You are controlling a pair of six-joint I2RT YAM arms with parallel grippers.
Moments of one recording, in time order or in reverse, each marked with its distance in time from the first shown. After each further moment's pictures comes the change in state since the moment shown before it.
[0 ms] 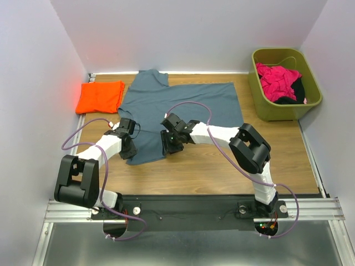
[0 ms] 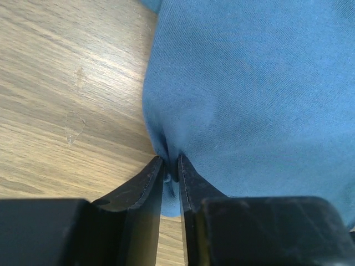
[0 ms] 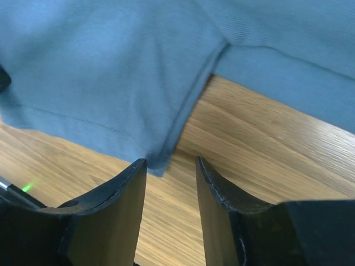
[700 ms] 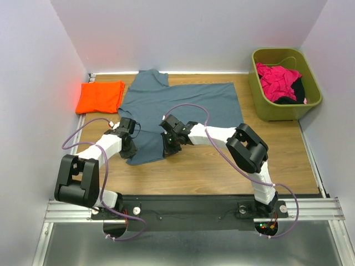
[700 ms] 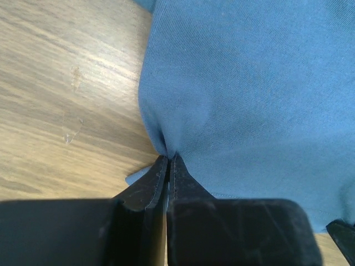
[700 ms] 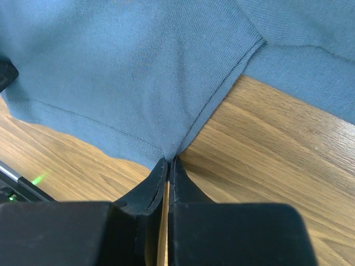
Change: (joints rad) left arm -0.002 0.000 0.007 -0.004 0.005 0.002; right arm 0.011 0.031 0.010 0.026 -0.046 0.018
